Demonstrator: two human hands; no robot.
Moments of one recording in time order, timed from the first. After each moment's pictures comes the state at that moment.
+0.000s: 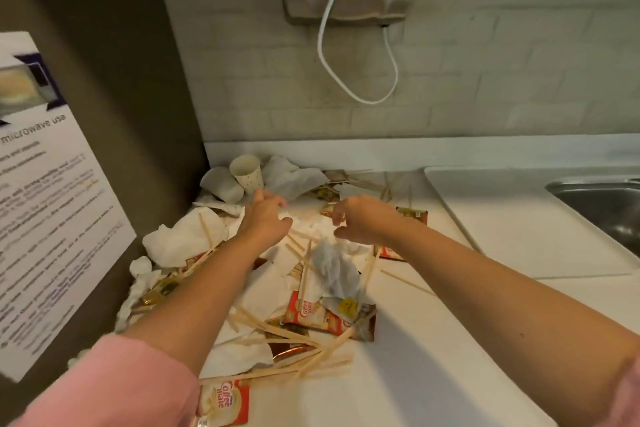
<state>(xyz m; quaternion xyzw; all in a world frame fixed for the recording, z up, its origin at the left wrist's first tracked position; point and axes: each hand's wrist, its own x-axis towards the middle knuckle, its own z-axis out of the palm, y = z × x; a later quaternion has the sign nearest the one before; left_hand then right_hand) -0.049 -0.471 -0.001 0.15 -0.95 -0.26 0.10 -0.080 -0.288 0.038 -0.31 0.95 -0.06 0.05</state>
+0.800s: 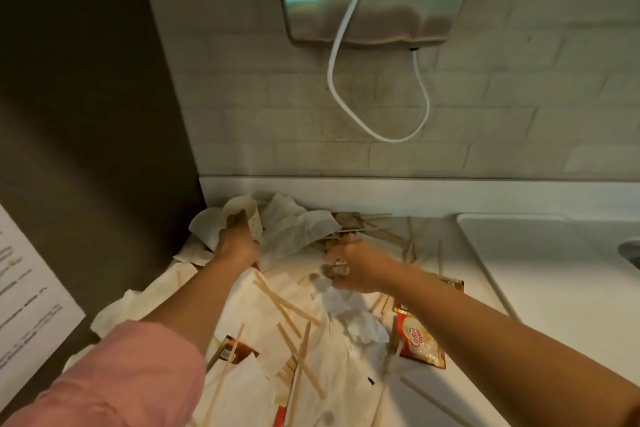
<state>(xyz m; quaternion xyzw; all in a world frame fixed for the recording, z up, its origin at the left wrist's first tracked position) -0.176 -0.554 -0.031 0.31 -0.93 -0.19 0.07 -0.191 -0.322 0.013 -0.37 0.92 -0.08 0.12</state>
